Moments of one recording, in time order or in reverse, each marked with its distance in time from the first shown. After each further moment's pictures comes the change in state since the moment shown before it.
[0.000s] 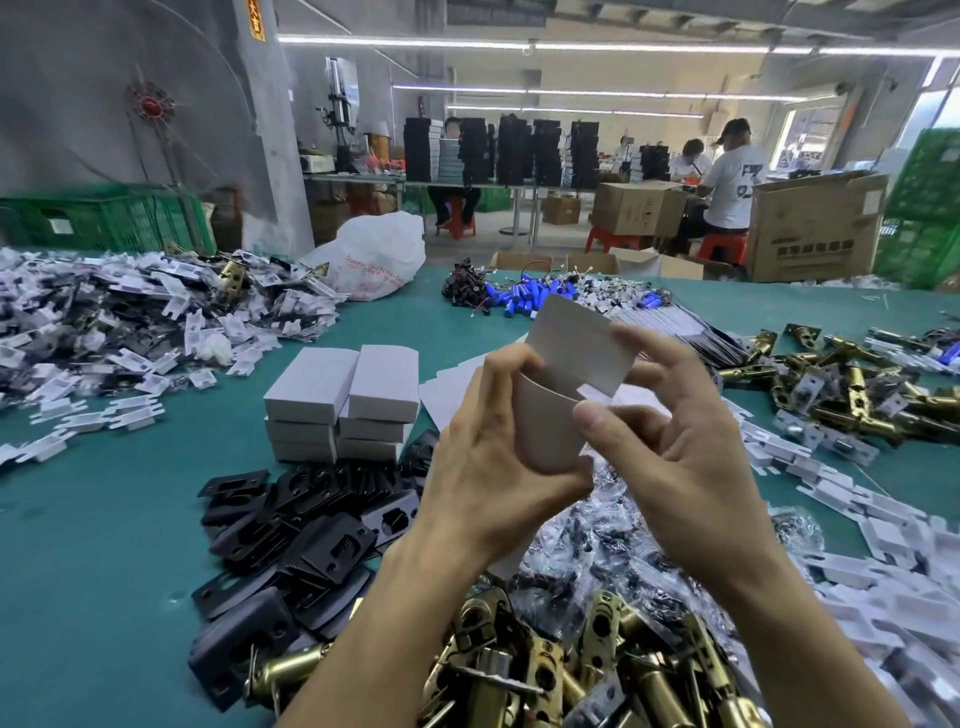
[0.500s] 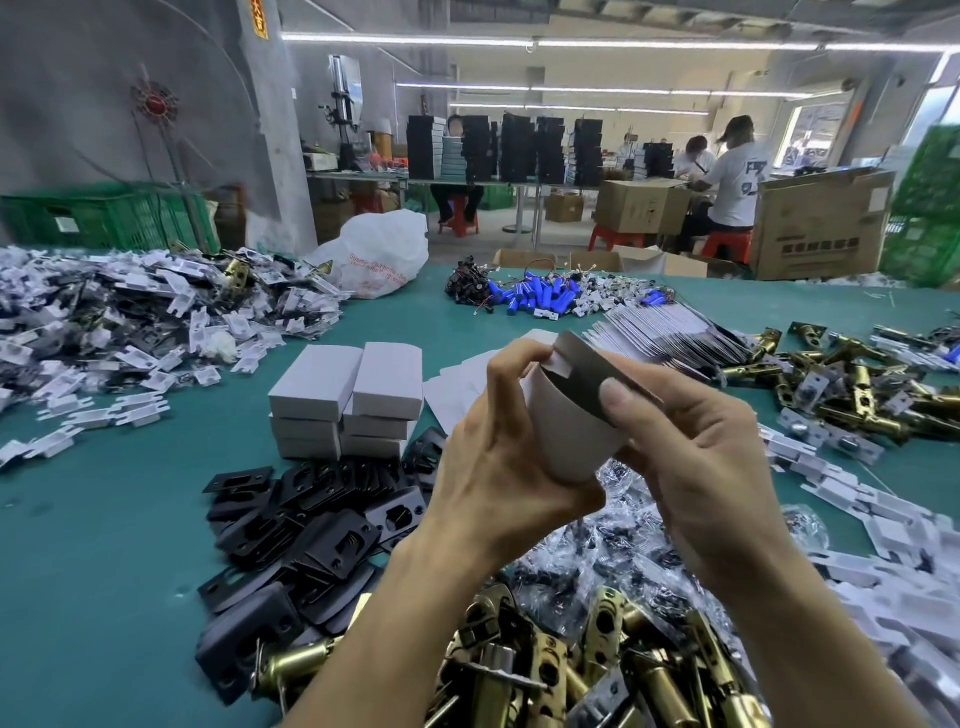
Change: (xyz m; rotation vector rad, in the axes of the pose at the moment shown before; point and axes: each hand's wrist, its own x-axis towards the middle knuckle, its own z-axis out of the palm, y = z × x) left_hand -0.001 0.006 0.001 0.065 -0.048 0.076; right_hand 0.002 -0.004 -0.001 0.204 -0.011 0.050
